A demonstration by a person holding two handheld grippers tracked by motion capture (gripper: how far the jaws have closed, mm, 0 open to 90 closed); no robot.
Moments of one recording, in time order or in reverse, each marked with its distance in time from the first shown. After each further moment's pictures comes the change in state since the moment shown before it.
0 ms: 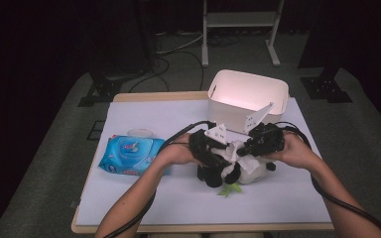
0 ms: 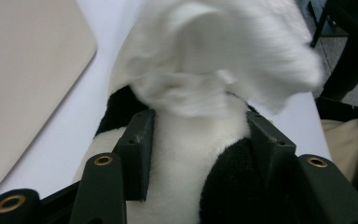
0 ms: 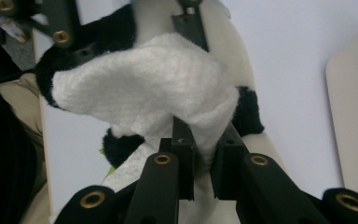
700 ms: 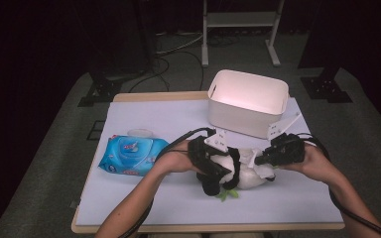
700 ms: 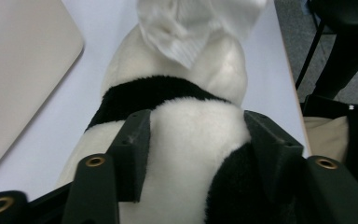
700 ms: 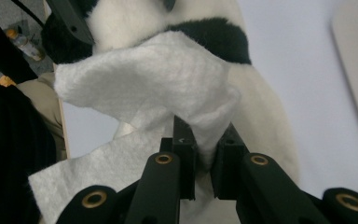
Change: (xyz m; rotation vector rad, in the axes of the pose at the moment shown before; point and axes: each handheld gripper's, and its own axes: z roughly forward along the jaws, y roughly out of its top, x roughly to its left) left arm -0.016 0.000 -0.006 -0.010 -0.015 -0.027; right arm 0.004 -0.056 -0.016 -0.056 0.032 0.101
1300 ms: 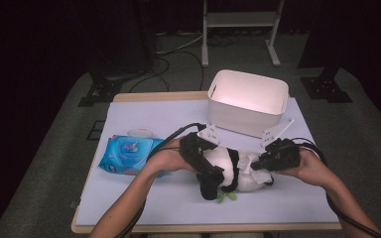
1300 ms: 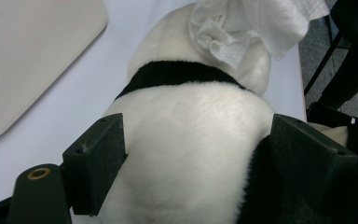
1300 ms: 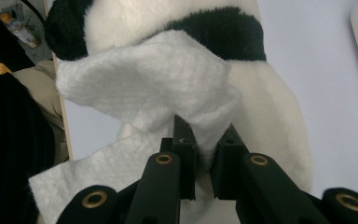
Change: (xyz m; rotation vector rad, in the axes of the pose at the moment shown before) left arm 0.006 -0.010 -0.018 0.043 0.052 -0.119; right arm 0.012 0.002 0.010 0.037 -0.008 -0.027
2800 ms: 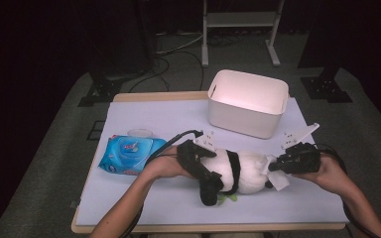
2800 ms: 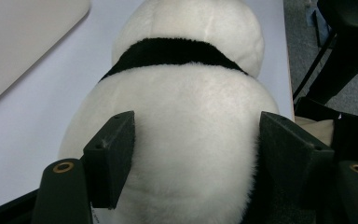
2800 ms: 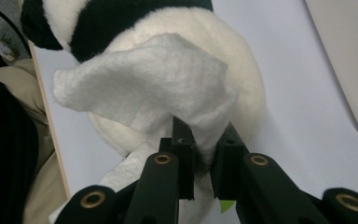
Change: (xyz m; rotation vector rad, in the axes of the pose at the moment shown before) left arm -0.010 -0.016 0.006 -0.014 -0.033 -0.010; right arm -0.006 -0.042 -0.024 -0.041 -0.082 0.076
